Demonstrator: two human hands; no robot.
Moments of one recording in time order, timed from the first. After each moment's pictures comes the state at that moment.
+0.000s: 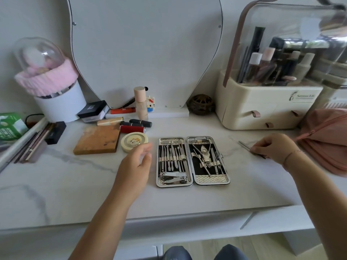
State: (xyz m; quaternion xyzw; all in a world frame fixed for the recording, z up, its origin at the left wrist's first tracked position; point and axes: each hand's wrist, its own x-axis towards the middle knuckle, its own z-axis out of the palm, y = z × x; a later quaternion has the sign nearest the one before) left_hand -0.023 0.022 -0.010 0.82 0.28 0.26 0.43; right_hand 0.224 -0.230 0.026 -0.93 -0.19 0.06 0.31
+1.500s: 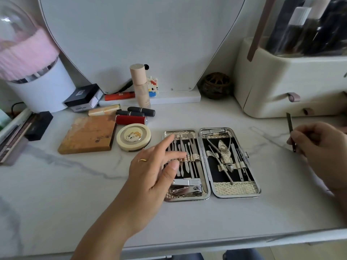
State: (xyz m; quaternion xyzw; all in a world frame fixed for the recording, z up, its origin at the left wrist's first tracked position) left_hand -0.024 0.010 -0.004 0.89 0.12 0.18 0.41; right_hand 0.237 -0.236 -0.021 -0.86 -0.23 -0.10 0.44
